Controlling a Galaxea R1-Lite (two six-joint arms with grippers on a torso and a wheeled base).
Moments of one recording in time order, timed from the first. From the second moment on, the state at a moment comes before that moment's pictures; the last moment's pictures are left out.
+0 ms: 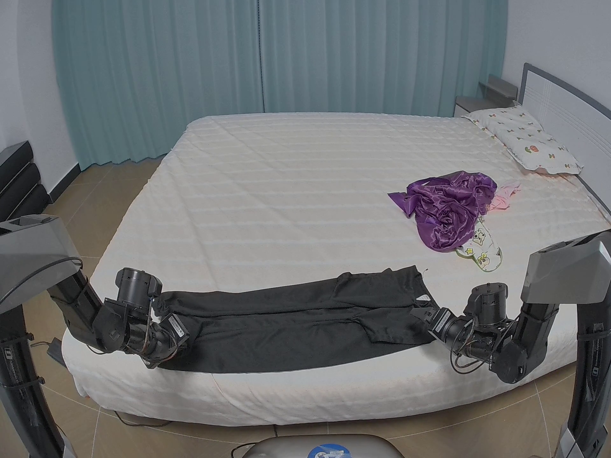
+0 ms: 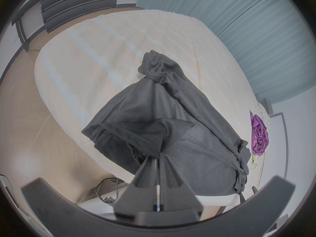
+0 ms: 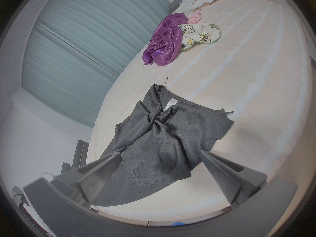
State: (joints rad) left arm -0.12 2.13 -0.68 -0.48 -0.07 -0.86; right arm 0.28 2.33 -0.50 -1.28 0.03 0.88
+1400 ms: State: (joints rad) left arm 0.06 2.26 -0.88 -0.48 0.00 -0.94; right arm 0.29 2.34 -0.50 -1.28 0.03 0.88
